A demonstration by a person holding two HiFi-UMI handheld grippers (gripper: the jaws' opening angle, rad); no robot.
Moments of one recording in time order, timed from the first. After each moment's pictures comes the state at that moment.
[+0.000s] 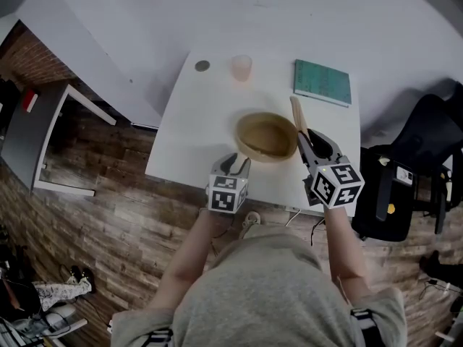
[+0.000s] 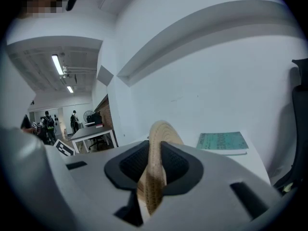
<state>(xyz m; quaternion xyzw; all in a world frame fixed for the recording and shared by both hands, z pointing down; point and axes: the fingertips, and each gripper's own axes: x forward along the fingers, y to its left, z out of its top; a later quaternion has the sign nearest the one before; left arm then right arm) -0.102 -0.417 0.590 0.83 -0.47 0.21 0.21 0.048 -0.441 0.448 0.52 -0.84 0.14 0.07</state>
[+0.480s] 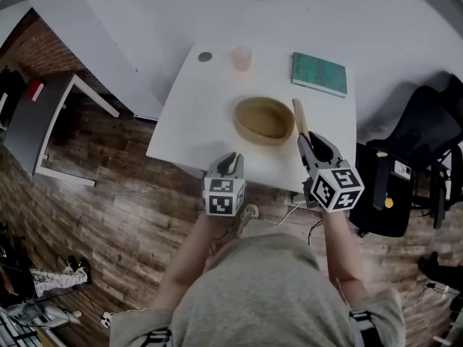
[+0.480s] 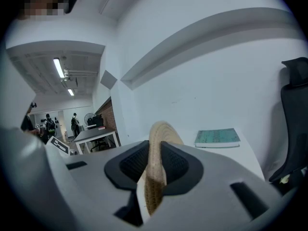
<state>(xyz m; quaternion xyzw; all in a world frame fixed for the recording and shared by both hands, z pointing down) -0.109 -0.351 0.559 0.81 -0.52 0.18 0.19 0.057 -0.369 0.441 0.52 -0.84 0.14 0.05</state>
